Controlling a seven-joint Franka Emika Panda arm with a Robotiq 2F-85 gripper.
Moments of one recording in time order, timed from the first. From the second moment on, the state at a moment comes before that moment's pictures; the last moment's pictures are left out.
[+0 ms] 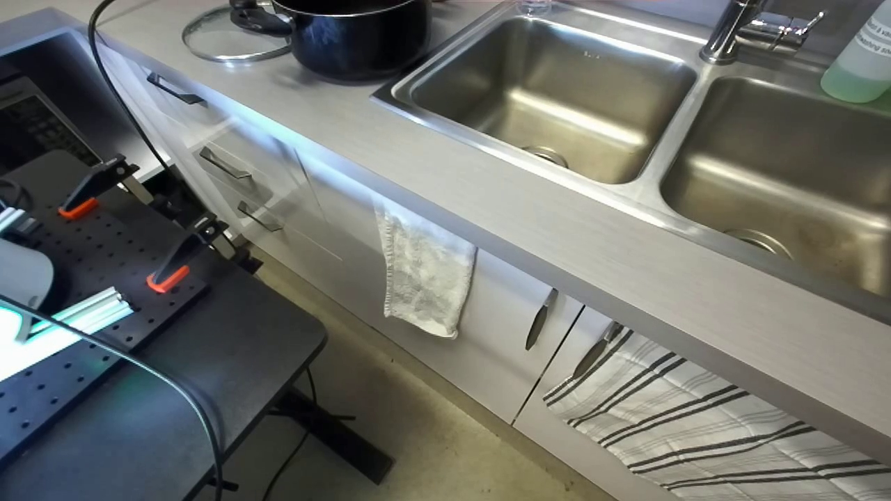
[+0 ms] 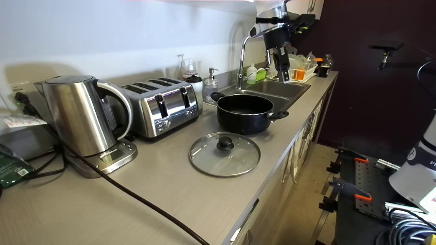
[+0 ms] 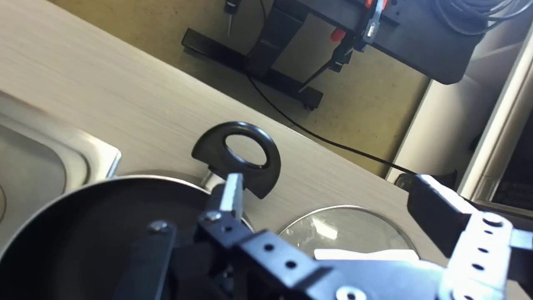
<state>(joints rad) 0.03 -0.06 -0.01 -2.13 -0.01 1.73 -0.42</state>
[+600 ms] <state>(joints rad) 0.14 0.06 0.13 -2.17 -0.14 1.98 -0.42</state>
